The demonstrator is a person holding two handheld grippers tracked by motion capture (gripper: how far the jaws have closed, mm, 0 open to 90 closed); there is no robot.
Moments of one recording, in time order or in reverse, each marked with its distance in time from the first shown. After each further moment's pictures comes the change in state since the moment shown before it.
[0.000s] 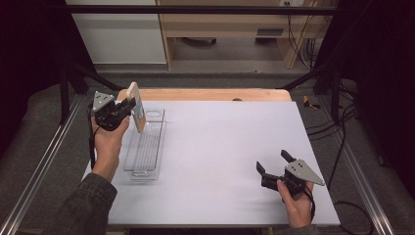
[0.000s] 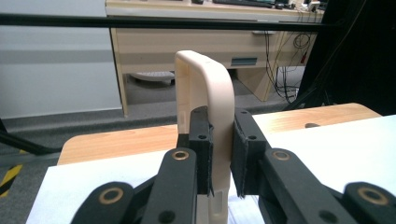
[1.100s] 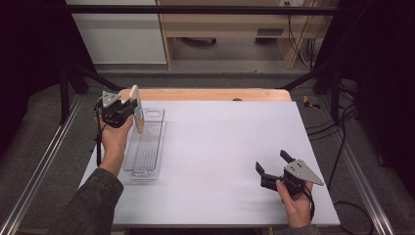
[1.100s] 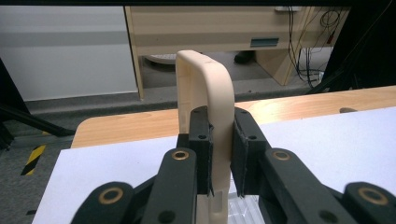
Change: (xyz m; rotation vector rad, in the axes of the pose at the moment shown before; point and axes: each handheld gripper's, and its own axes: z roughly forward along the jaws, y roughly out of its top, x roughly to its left) left arm 0.006 -0.014 0.028 0.073 0.072 0.022; right arm 0.001 -0.001 0.001 0.005 0.006 -0.004
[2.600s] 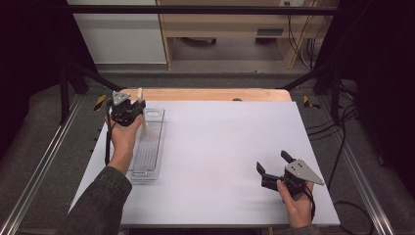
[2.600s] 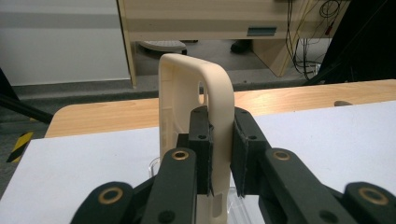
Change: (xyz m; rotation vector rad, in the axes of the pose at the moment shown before) left arm -0.015 -0.003 0.021 0.049 -0.019 -0.034; right arm -0.002 -0.001 0.000 0.013 -0.006 0.002
